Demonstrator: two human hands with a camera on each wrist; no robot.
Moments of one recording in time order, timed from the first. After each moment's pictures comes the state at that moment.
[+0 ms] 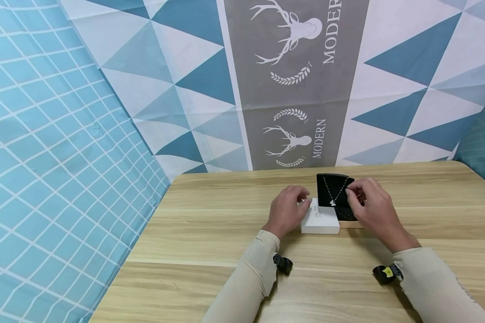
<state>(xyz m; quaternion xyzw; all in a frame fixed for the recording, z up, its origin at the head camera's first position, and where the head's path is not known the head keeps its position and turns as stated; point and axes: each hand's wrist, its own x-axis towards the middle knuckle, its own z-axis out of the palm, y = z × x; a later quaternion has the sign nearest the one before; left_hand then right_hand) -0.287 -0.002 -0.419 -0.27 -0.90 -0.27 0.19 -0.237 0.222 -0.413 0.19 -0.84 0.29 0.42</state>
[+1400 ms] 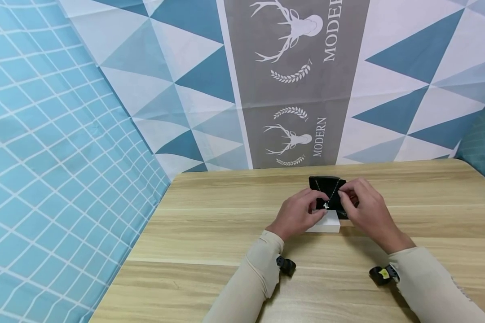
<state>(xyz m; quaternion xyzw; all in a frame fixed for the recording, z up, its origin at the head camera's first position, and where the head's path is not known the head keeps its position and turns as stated) -0.277 0.004 -0.416 -0.42 -0.84 -0.27 0.18 -0.237 0.210 -0.414 0.23 -0.84 0.28 0.41</state>
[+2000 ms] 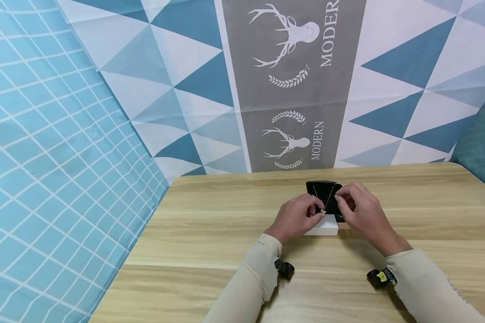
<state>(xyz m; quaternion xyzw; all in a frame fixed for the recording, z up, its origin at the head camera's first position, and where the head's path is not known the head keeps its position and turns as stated) -0.278 0.005 -0.416 -0.41 -0.86 -0.25 0.16 -0.236 0.210 -0.414 0.24 -0.84 0.28 0.41</state>
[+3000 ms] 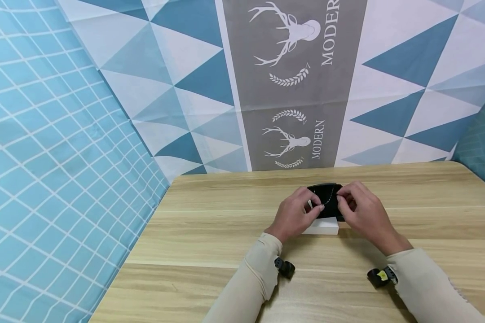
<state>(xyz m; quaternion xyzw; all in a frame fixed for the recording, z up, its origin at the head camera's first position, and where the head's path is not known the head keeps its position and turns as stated) -0.278 0.002 -0.419 -0.41 -0.83 -0.32 0.22 -0.236 0.211 -0.415 0.22 -0.85 0.27 0.40</state>
